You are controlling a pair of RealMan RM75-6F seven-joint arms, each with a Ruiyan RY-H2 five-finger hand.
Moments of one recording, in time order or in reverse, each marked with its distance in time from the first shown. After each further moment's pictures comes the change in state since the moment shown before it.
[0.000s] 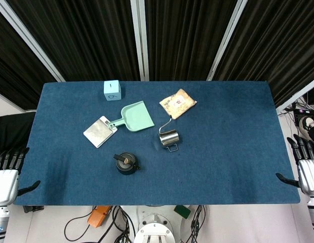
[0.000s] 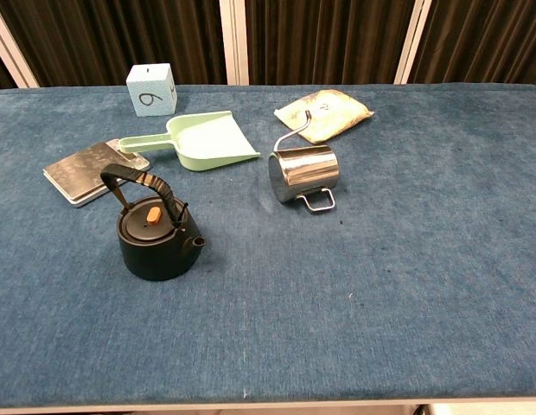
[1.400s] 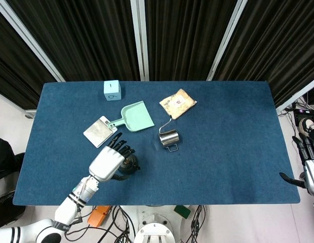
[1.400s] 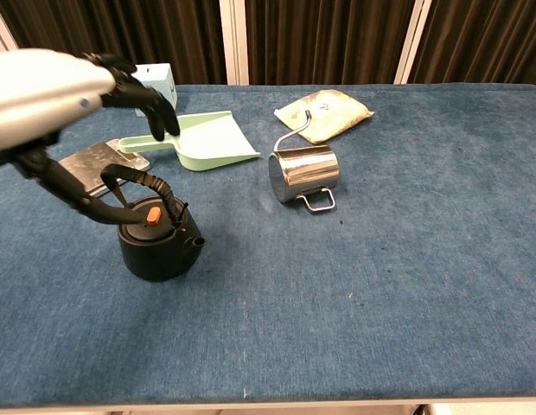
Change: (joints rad) left arm -0.468 -0.203 -0.132 -0.439 -0.090 -0.509 0.704; right arm -0.009 0.031 0.006 0.017 -0.038 0.033 0.078
